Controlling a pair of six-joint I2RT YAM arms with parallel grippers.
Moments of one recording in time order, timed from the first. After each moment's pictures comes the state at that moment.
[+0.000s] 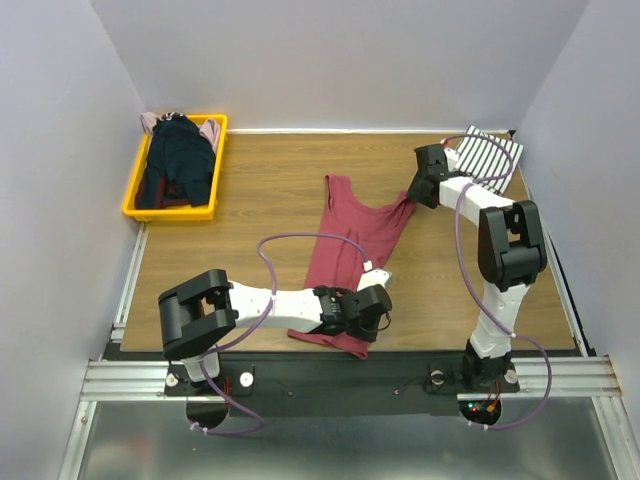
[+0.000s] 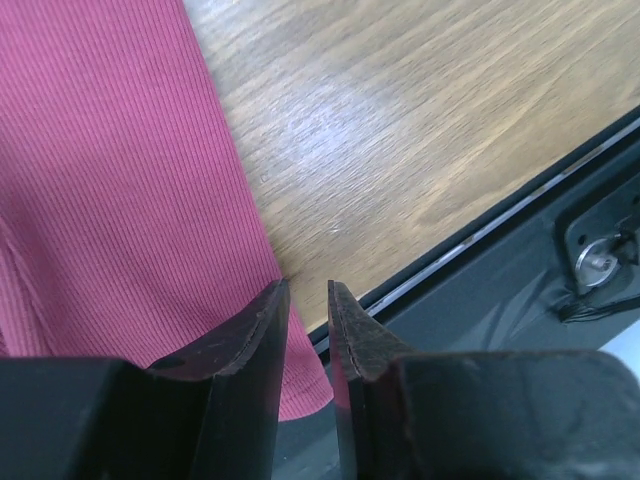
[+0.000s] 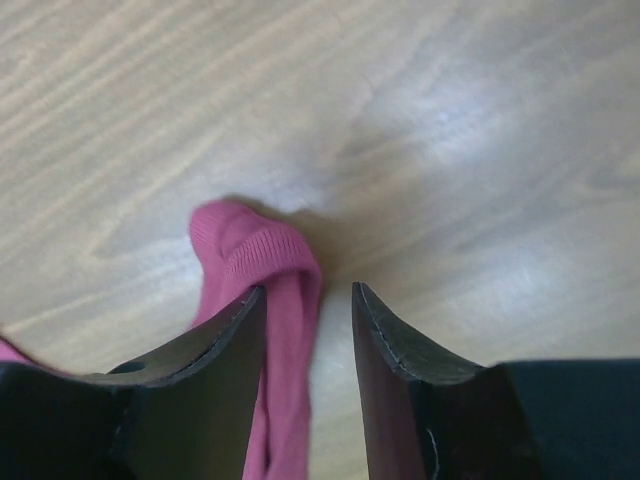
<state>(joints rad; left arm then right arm) -1.31 1.67 0.97 -0.24 -0.16 -0.83 0.20 1.95 1.38 -0.32 0.33 0.60</state>
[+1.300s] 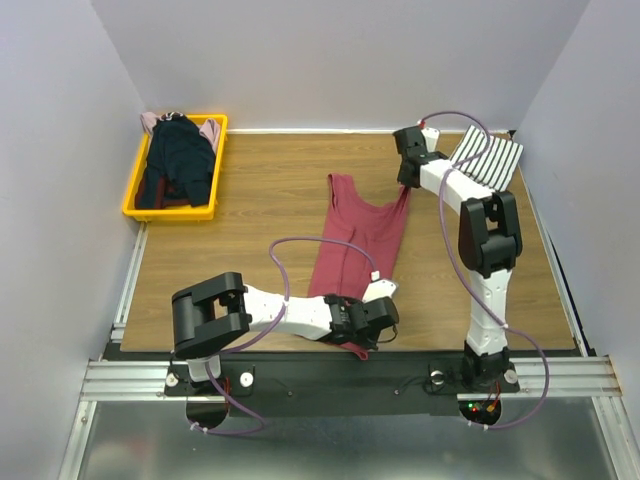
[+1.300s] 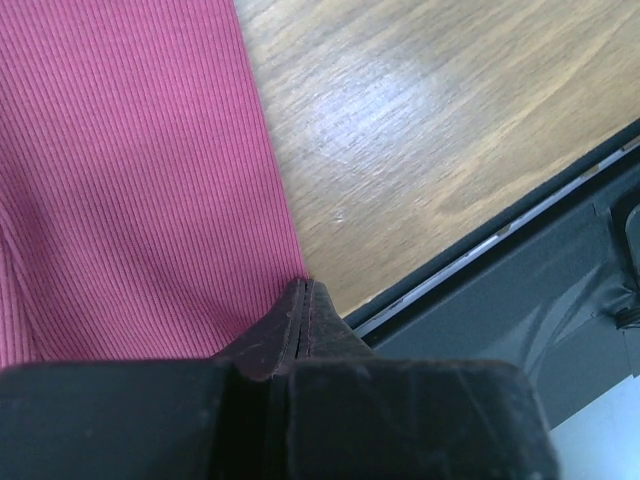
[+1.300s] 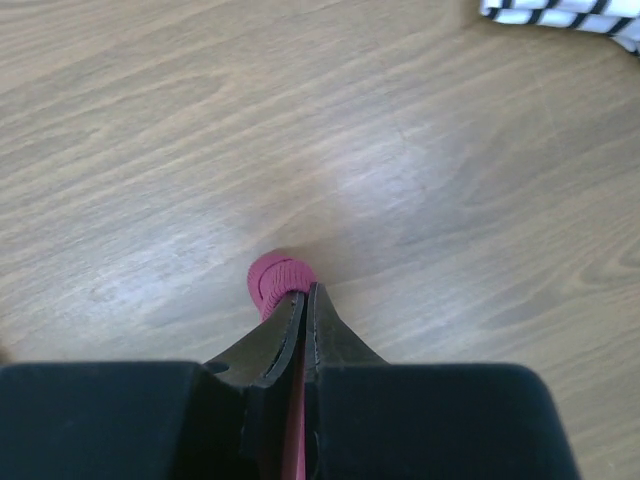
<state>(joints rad) -1.37 1.74 0.99 -0.26 -0.21 -0.82 0.26 2.13 1.70 -0.45 0.49 0.47</state>
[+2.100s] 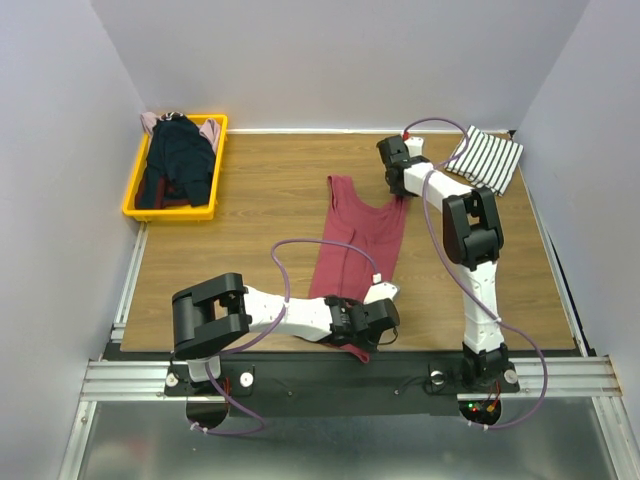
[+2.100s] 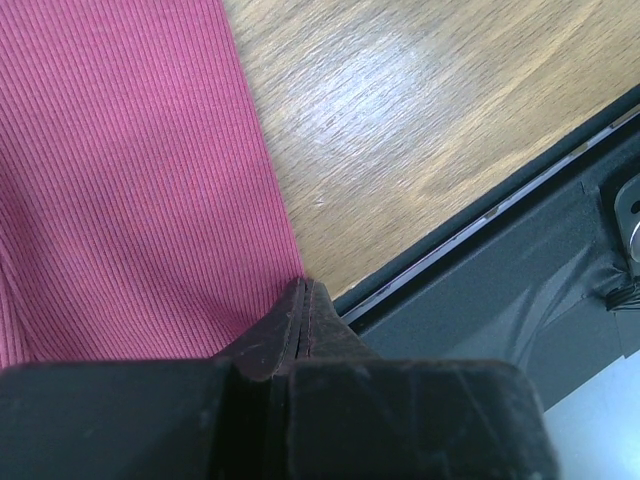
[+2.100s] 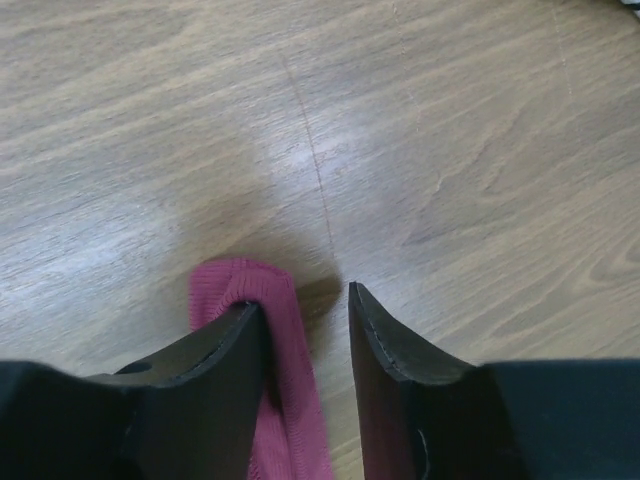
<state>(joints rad) -1.39 1.74 0.99 -0.26 -0.18 -0.82 0.32 2.30 1.83 -0.53 0.64 0.42</state>
